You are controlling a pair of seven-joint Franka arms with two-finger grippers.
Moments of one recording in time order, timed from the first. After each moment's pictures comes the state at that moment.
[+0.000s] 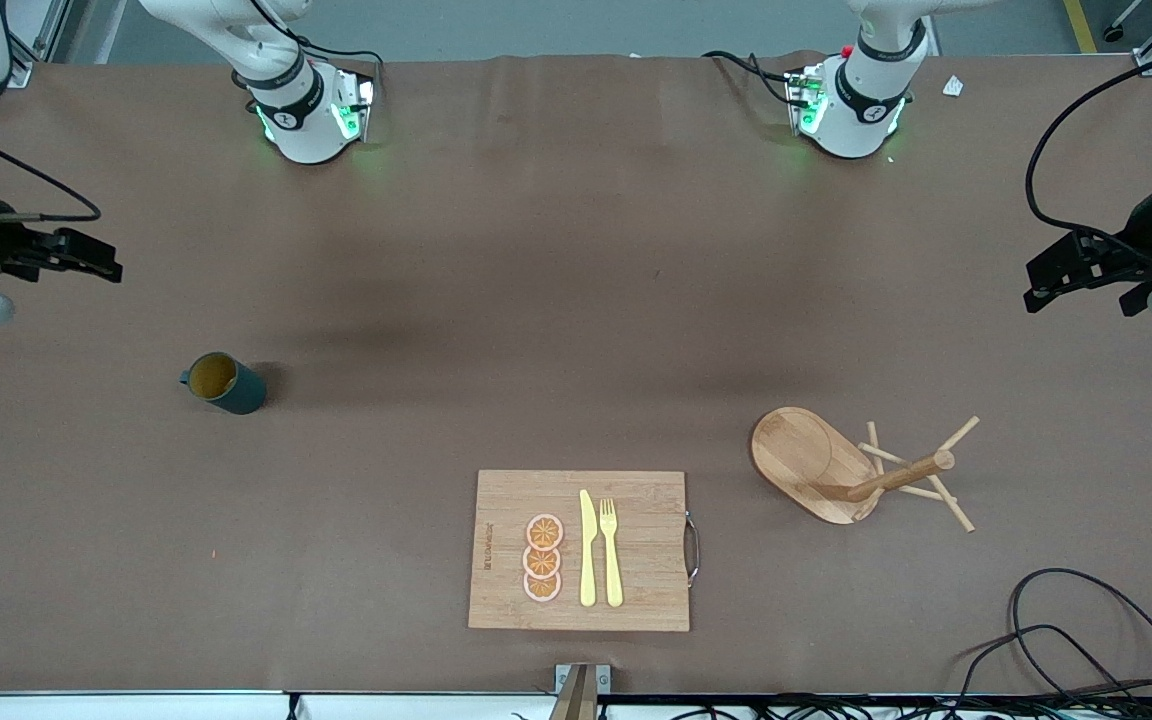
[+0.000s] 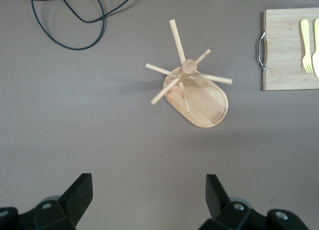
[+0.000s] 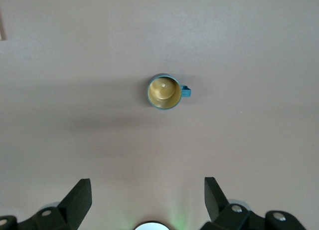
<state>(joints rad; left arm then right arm) 0.08 0.06 -0.16 -1.50 0.01 1.65 -0.02 0.00 0.01 -0.05 -1.63 -0.02 1.50 -0.03</state>
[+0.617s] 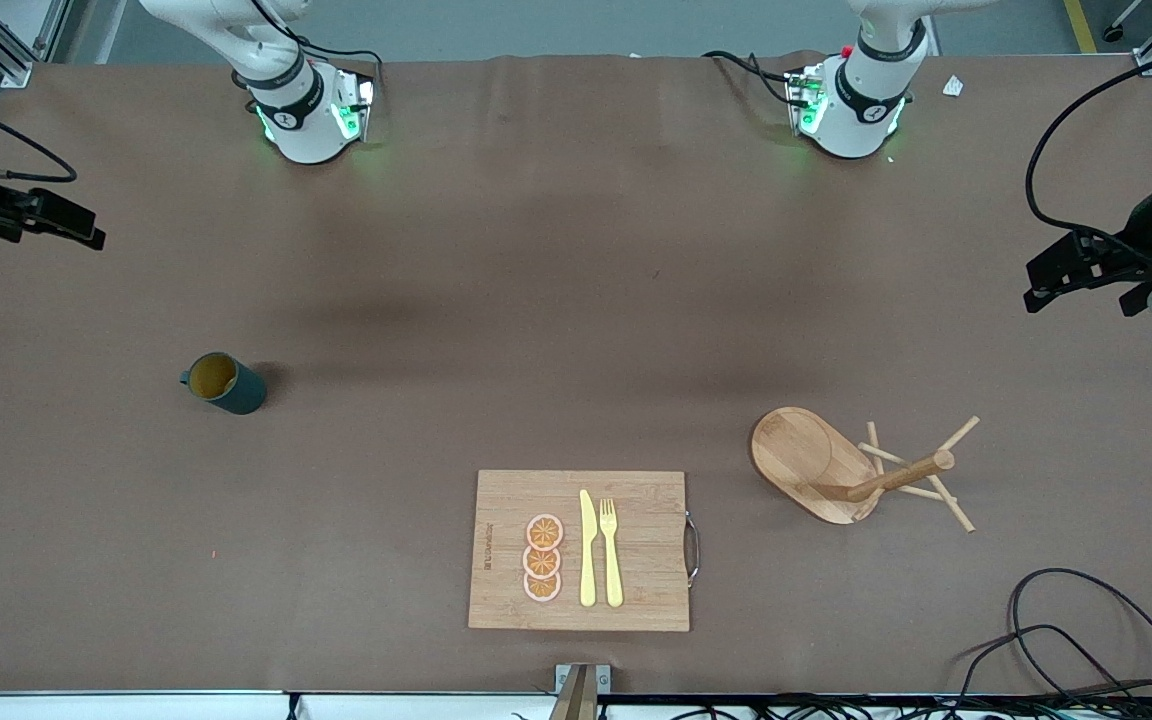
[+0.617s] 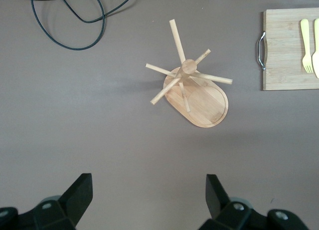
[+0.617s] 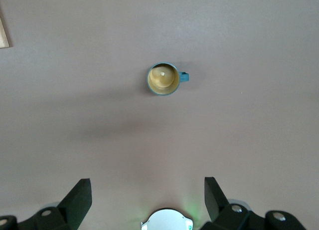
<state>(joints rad) 0.08 0.06 -0.16 -1.50 0.01 1.65 -0.02 0.00 -0.06 -0.07 -1.64 0.01 1.43 0.06</state>
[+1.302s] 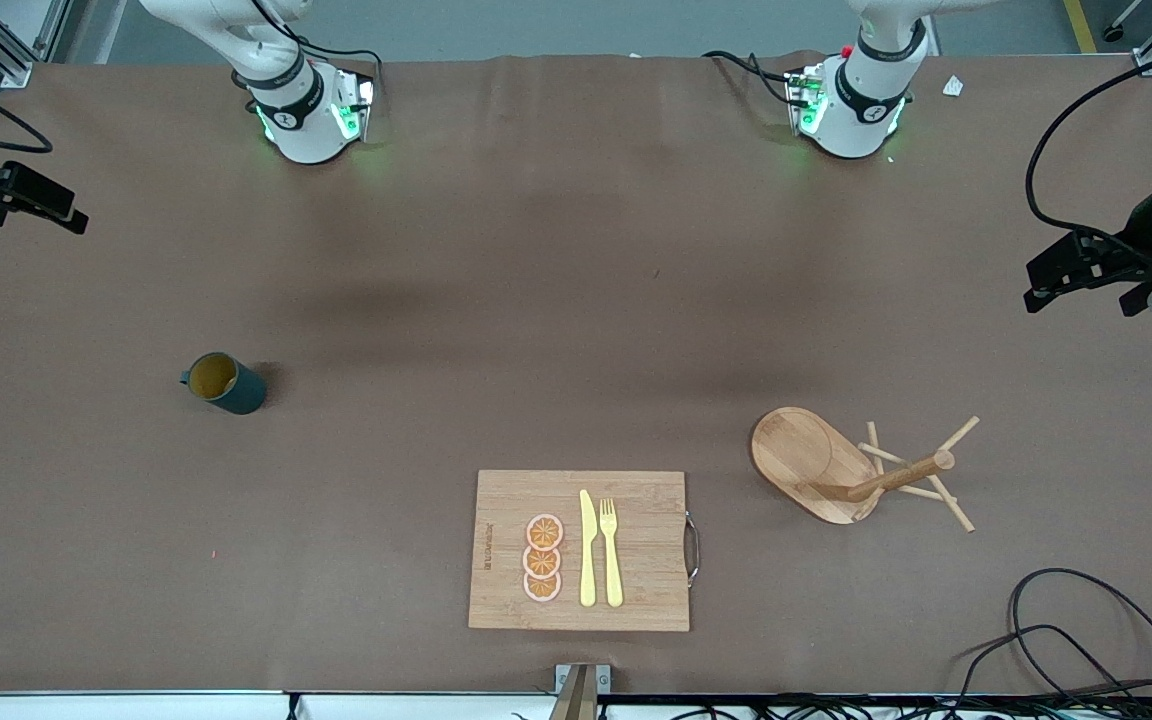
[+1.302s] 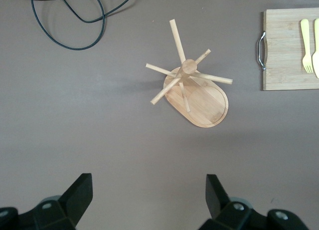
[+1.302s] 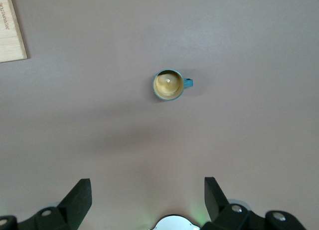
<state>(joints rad) 0.08 0.06 -0.16 -1.50 0.01 1.65 -0.02 -0.01 -0.12 -0.07 -1.67 0.03 1.47 0.05</state>
